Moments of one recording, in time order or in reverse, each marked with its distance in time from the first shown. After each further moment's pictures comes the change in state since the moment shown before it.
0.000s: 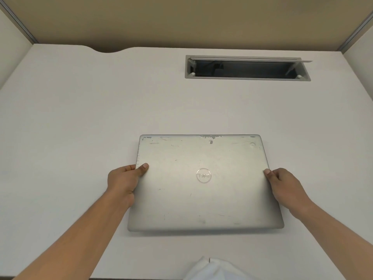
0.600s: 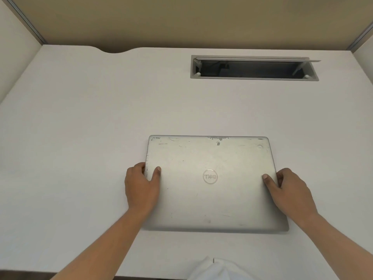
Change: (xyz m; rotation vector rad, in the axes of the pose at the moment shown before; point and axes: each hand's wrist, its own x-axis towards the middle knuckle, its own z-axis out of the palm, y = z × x) left_hand -0.016 -0.035 0.015 0.572 0.179 0.534; right_hand -0.012 0.007 0.009 -0.229 0.182 -0.166
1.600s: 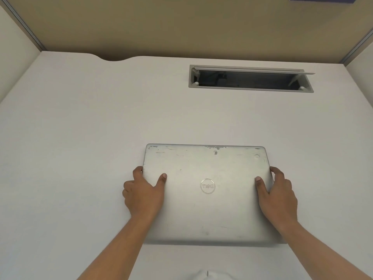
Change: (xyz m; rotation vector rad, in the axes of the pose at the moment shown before) left_hand 0.001 0.019 0.014 0.161 -0.025 -0.164; right_hand 0.003 -0.027 0.017 0.135 0.087 0.095
